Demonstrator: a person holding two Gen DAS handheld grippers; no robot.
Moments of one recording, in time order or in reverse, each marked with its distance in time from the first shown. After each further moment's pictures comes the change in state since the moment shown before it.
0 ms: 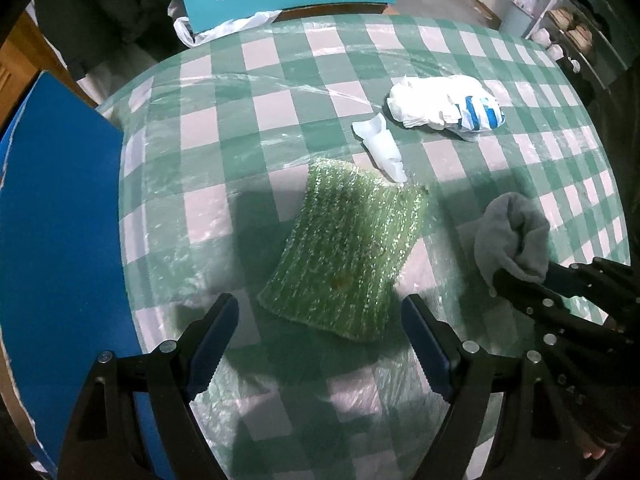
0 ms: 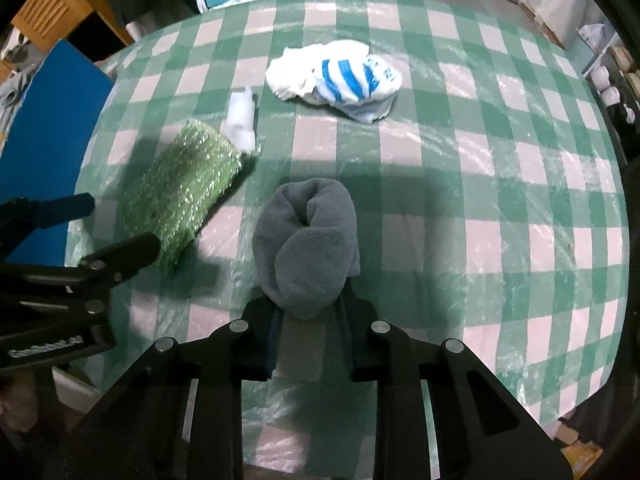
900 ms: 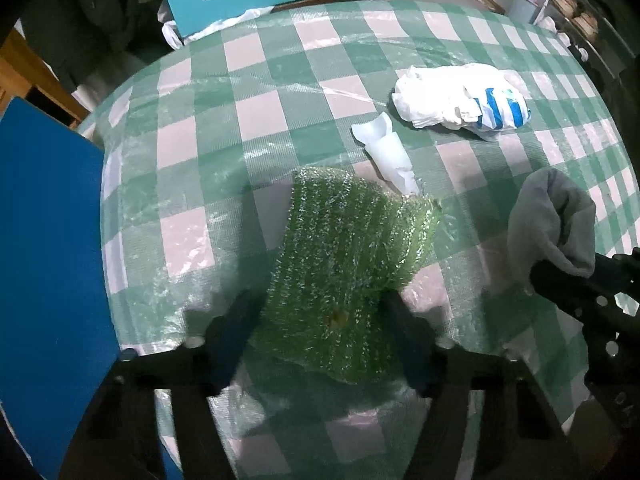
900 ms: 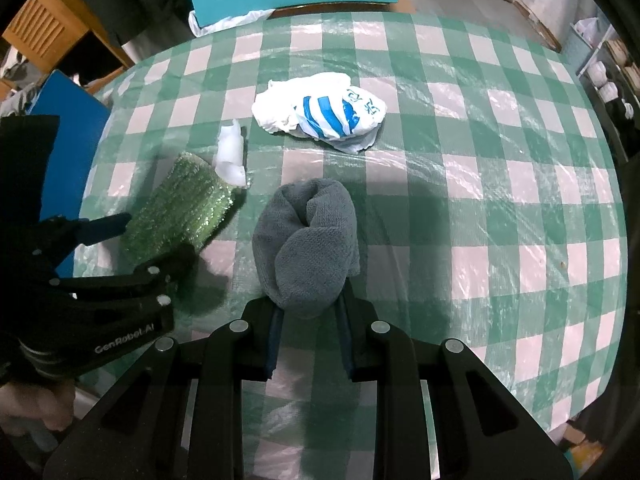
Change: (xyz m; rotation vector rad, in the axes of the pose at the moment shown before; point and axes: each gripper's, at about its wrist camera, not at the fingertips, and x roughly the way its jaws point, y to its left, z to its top) left arm 0.023 -0.017 0.012 0.033 -0.001 0.047; right arm -0.007 -0.013 0.023 0.030 -0.027 0.011
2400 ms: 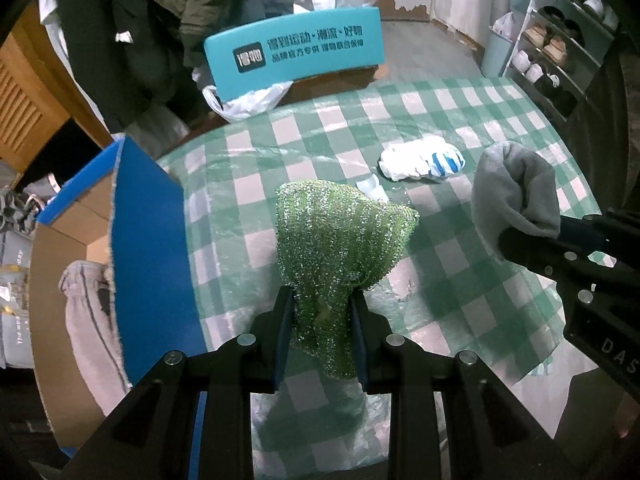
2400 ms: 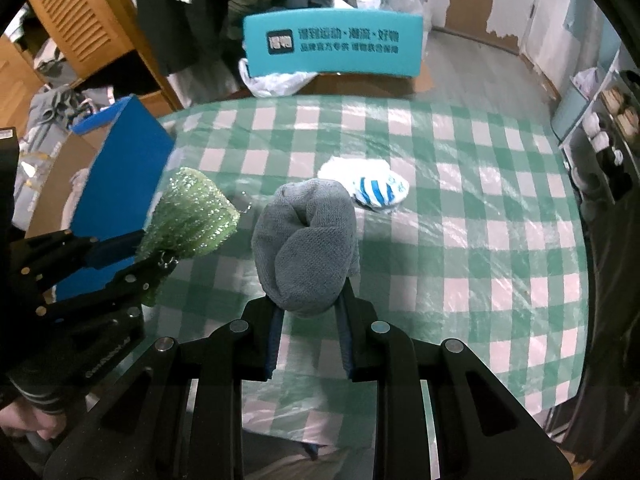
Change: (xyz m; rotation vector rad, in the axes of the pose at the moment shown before) left arm -0.110 0.028 -0.035 0.022 -0.195 0.008; right arm -0.085 0.067 -0.017 -0.095 -0.164 -0.007
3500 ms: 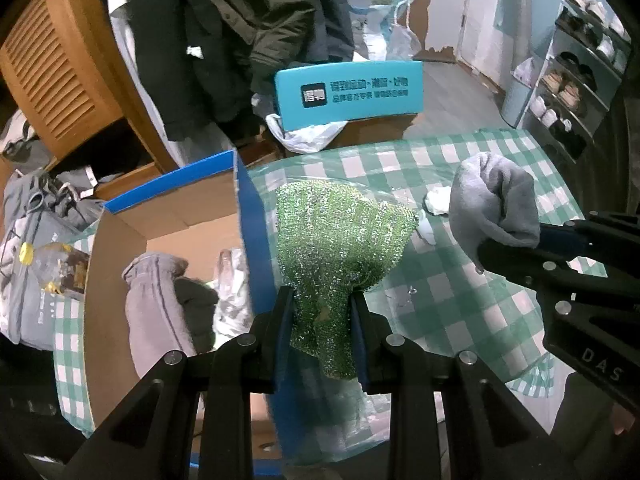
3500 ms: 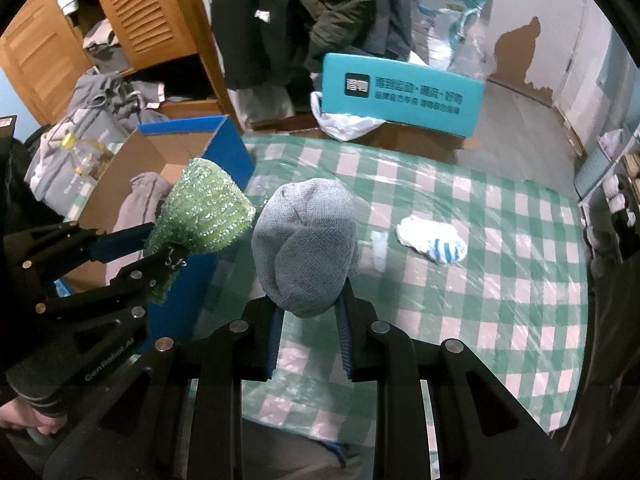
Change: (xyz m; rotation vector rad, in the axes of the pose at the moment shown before) left arm -0.066 0.067 -0.019 -0.097 -0.116 0.044; right arm -0.034 0.083 0.022 -0.146 -0.079 0.065
